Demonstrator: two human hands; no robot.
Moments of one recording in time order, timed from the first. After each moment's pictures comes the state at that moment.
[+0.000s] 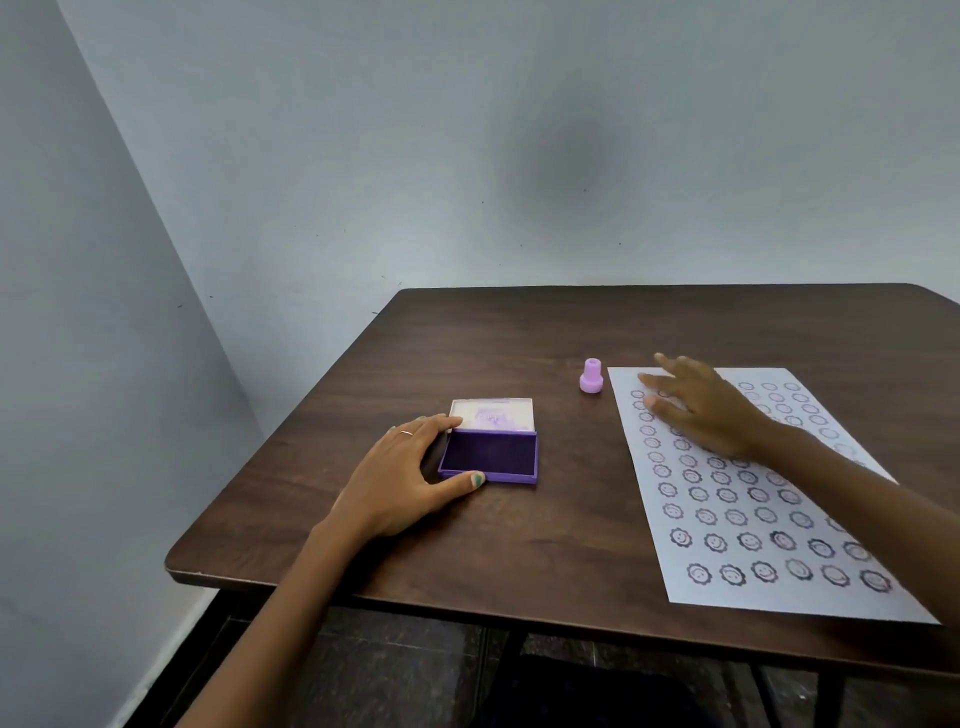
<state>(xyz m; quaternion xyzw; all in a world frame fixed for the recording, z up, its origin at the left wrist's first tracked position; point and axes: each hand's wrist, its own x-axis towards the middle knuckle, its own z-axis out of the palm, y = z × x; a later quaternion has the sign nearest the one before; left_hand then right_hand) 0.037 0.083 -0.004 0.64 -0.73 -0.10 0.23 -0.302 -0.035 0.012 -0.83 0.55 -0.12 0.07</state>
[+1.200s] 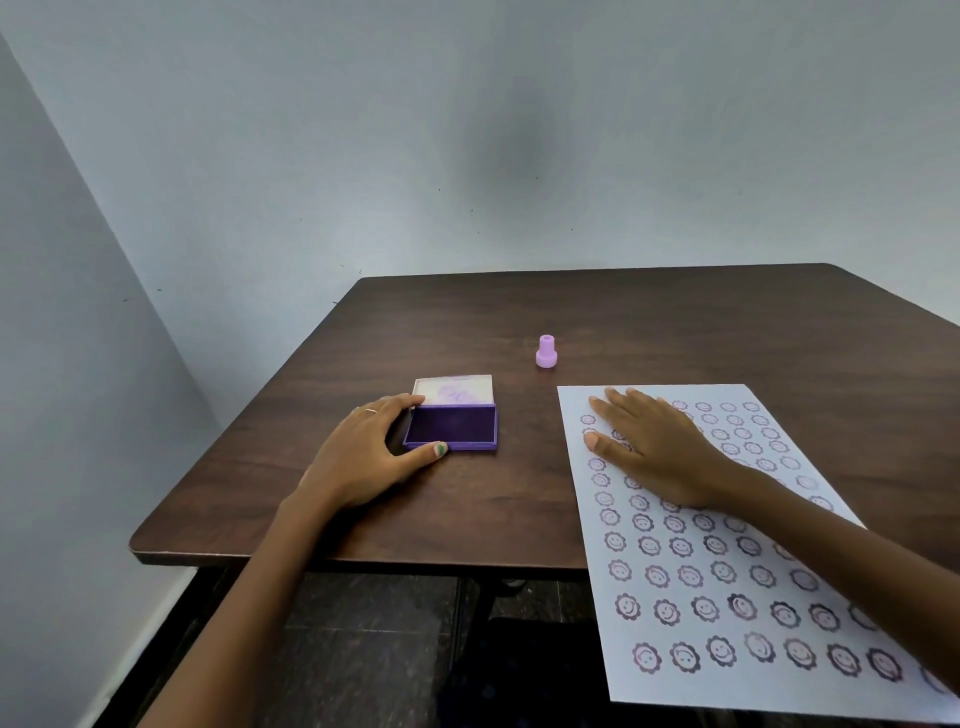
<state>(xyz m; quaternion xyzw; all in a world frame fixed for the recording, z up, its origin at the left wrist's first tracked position) 0.036 0.085 -0.004 0.64 -0.73 -0.09 0.23 -0.290 0.056 -0.005 -0.83 0.55 -0.08 0.07</state>
